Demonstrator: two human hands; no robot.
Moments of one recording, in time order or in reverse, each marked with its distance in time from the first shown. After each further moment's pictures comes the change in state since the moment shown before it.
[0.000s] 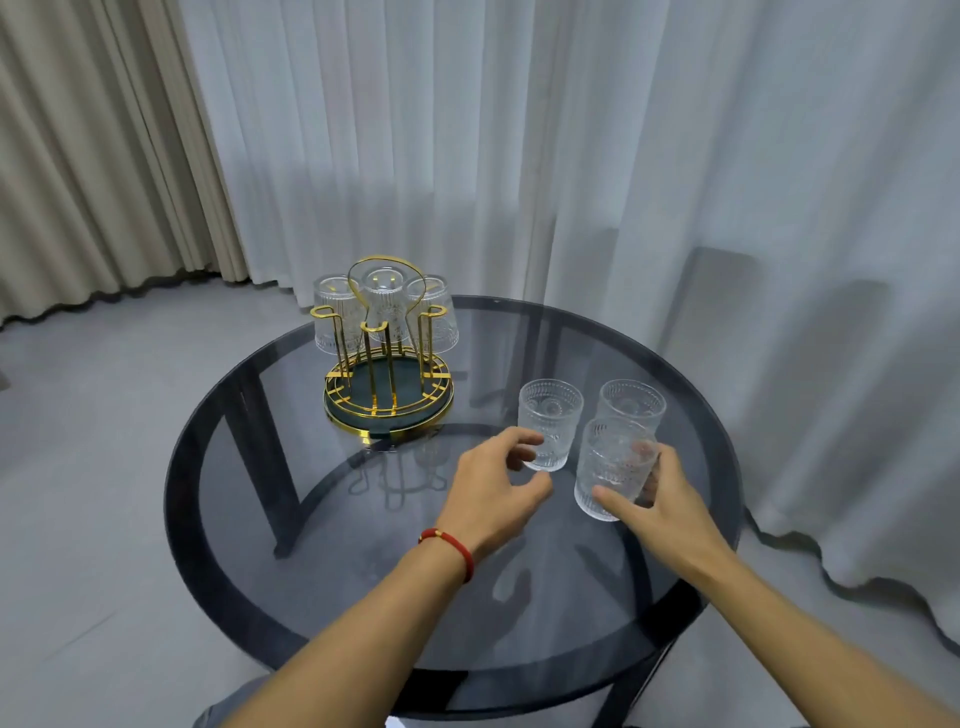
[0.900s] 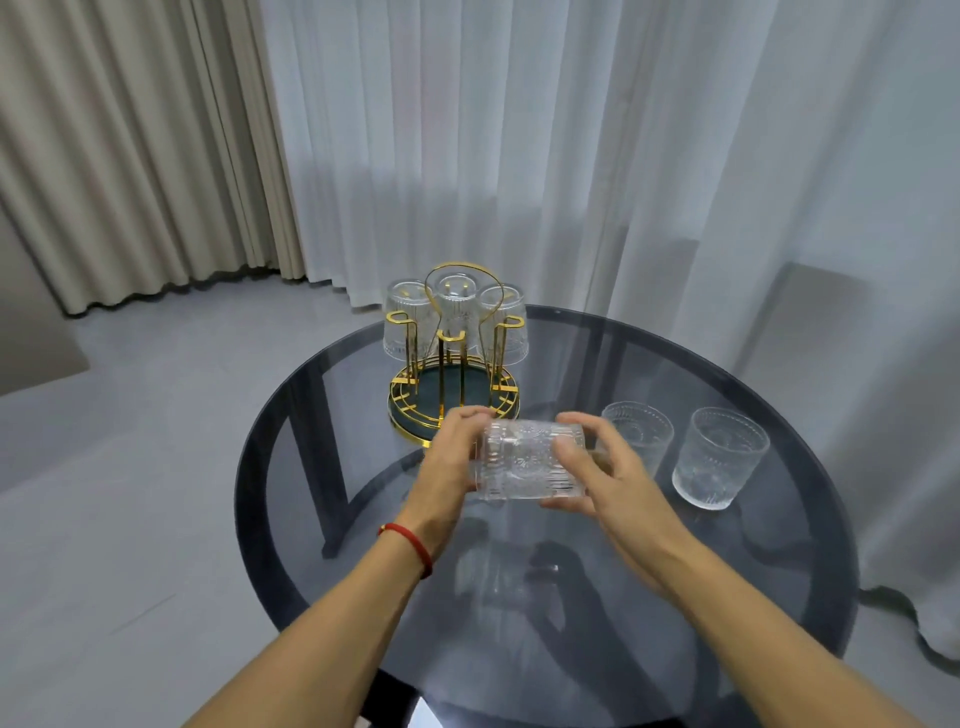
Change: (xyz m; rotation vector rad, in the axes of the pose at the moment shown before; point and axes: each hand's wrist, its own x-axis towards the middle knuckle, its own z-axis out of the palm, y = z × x) left_hand 0.014 -0.050 -0.091 -0.519 0.091 -0.242; right_hand 0.010 -0.117 0.095 0.508 -0.249 -0.081
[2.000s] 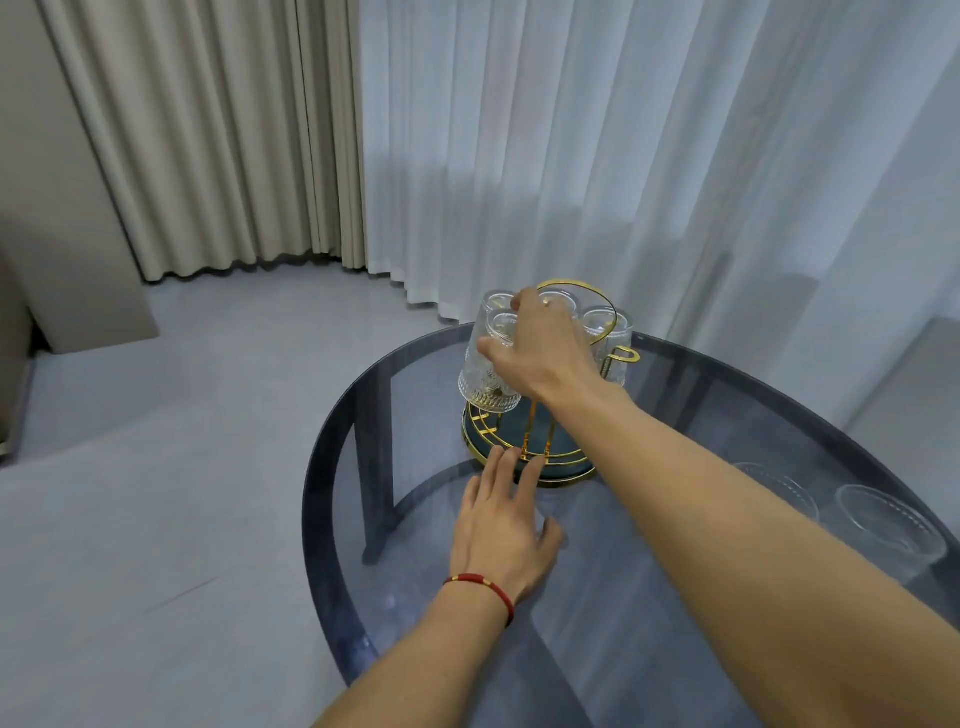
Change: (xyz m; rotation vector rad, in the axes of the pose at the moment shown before) left_hand 0.039 -0.076 -0.040 1.044 0.117 0.231; right_hand 0.177 -0.083 0.158 -1.065 0.063 -0.333
